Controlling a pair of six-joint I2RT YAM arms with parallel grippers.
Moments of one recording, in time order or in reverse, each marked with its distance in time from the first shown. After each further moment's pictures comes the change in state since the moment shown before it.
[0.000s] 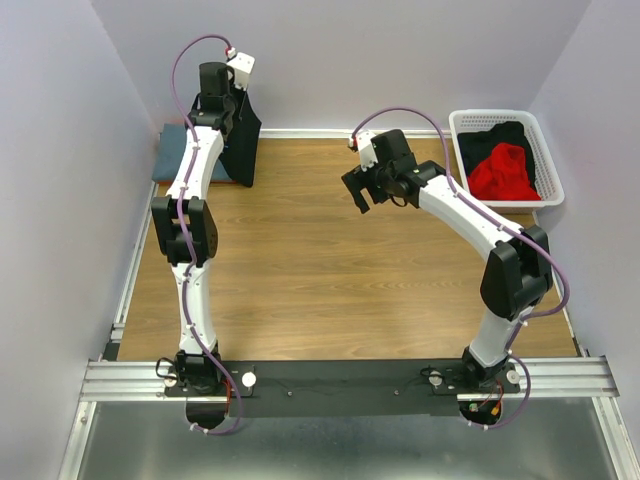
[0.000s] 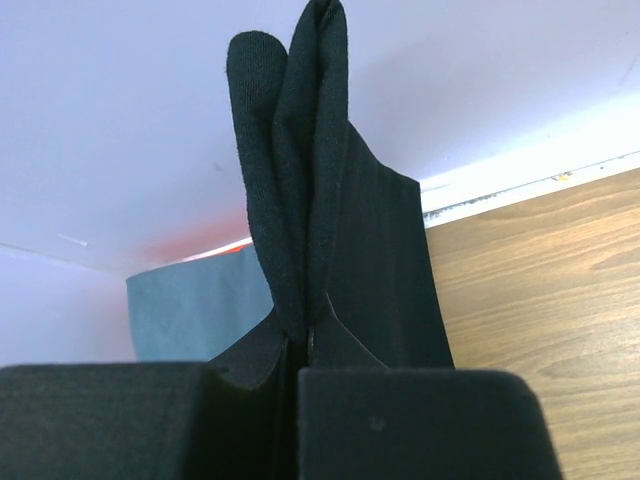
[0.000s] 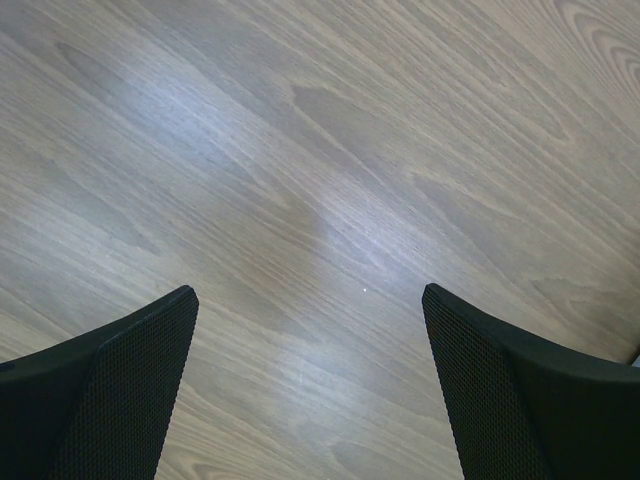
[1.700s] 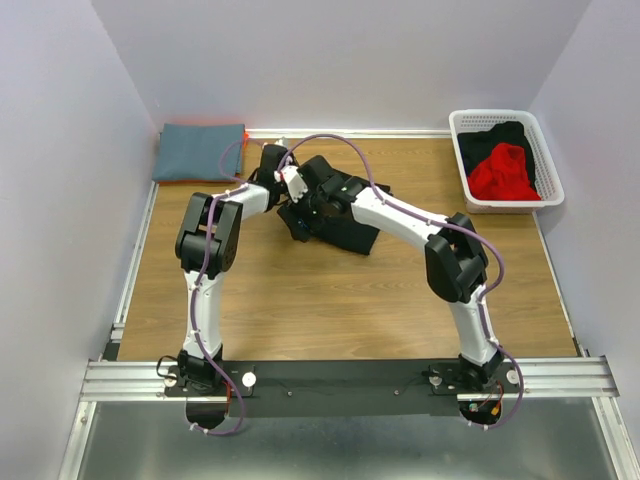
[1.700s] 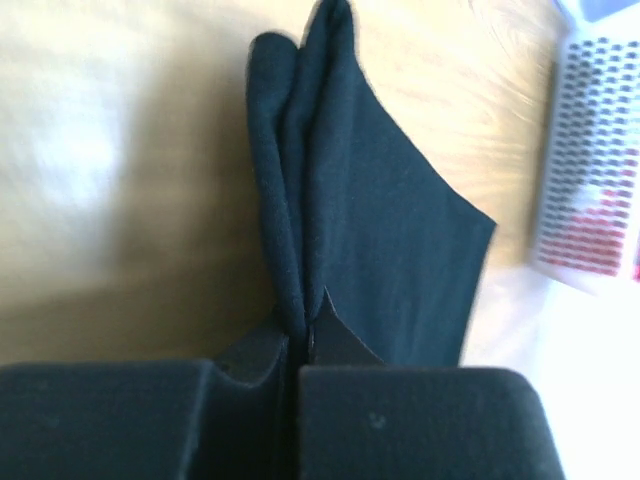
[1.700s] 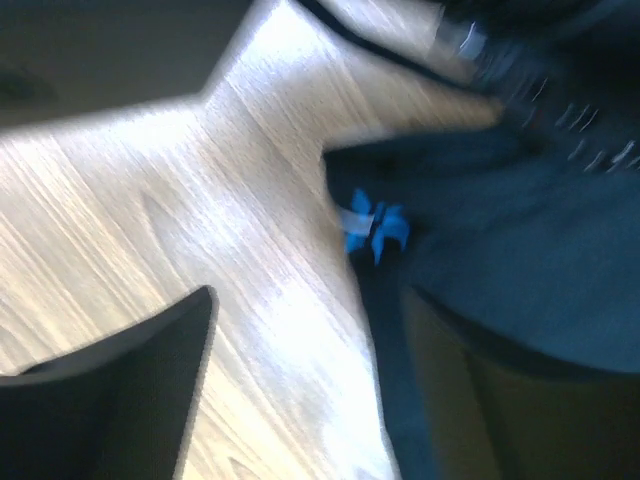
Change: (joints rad) left arm -0.238 -0.096 -0.877 0.576 0.363 -1.201; right arm 0.267 0.339 0.264 -0.013 -0.190 0.055
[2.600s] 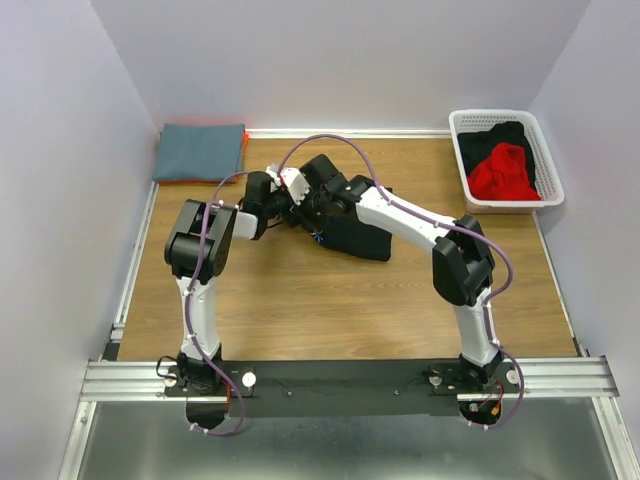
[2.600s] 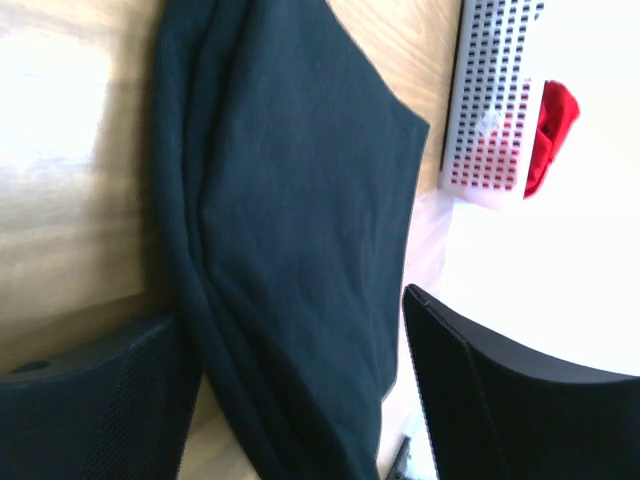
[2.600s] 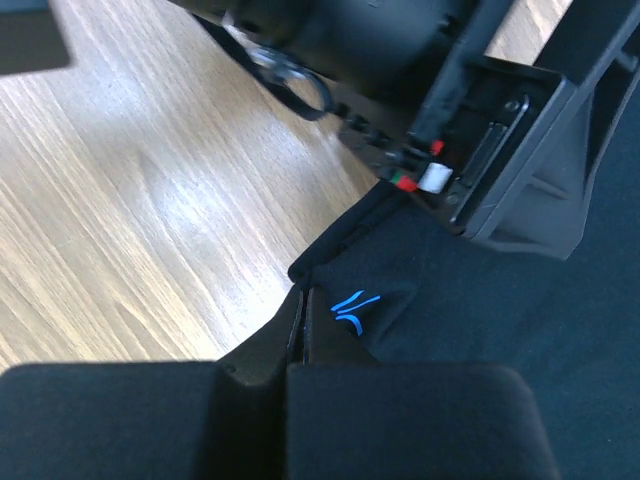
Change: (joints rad) left arm 0.041 -0.097 -0.346 0.352 0.230 -0.212; right arm 0.007 -0.053 -0.023 -0.045 0.005 -0.096
